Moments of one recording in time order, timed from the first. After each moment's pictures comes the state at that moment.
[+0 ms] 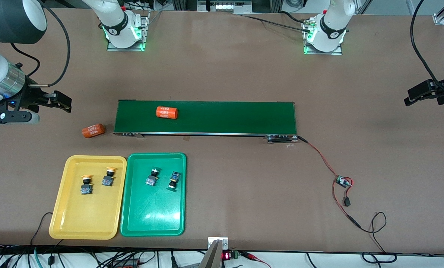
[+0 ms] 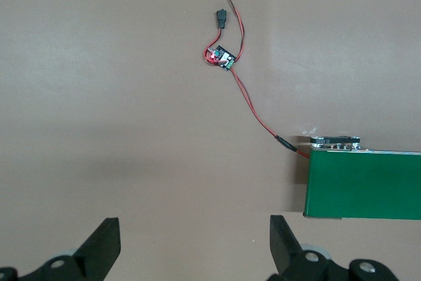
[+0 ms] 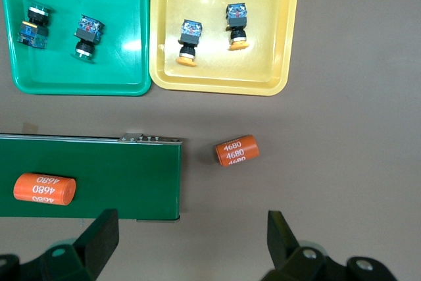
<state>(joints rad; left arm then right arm) 0.14 0.08 -0.07 -1.50 -0.03 1.56 0.01 -0.01 0.12 0.11 -1.60 -0.09 1.67 0.06</state>
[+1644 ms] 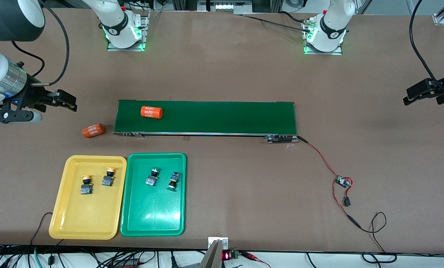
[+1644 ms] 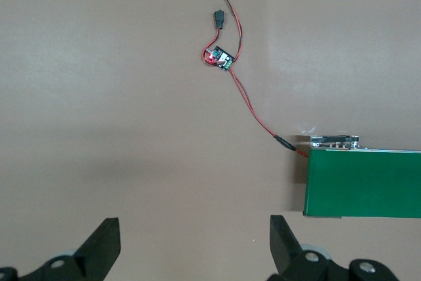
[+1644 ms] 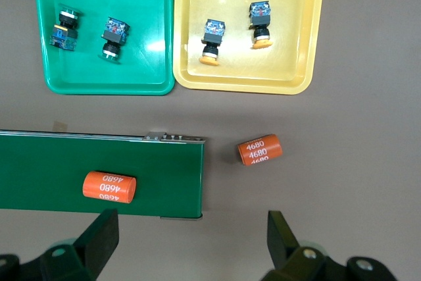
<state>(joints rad) 0.14 0.08 -0.08 -1.50 -0.02 1.56 0.01 -0.02 0.12 0.11 -1.59 -0.02 1.67 0.06</state>
